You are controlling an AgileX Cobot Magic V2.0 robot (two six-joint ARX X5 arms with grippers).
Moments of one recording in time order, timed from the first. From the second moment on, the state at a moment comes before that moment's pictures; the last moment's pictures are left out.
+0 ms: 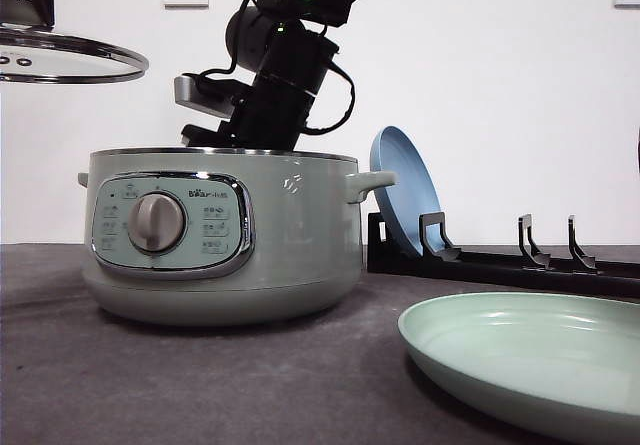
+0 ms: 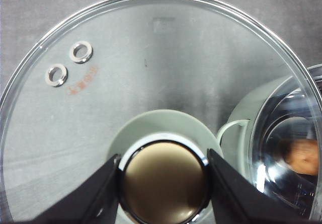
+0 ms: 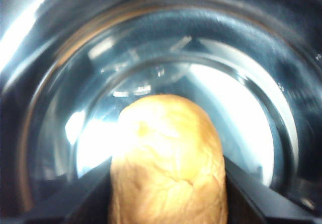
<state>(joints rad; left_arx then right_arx) 0.01 1.82 2.25 -1.40 0.02 0.07 0.69 2.33 2.19 -0.97 -0.23 -0.22</state>
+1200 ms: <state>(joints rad) 0.02 1.82 2.25 -1.41 0.02 0.06 0.63 1.18 1.65 -1.34 -0.13 -0.08</state>
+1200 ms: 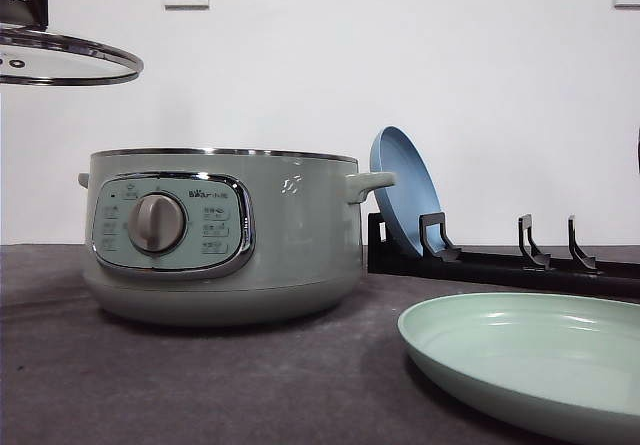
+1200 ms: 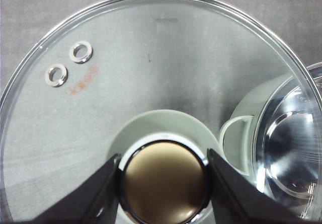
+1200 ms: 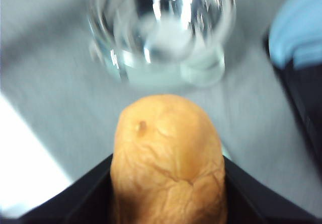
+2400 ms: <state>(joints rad) 0.02 1.82 2.25 -1.41 0.02 0.06 0.62 1.14 0.60 -0.46 -0.06 0.23</state>
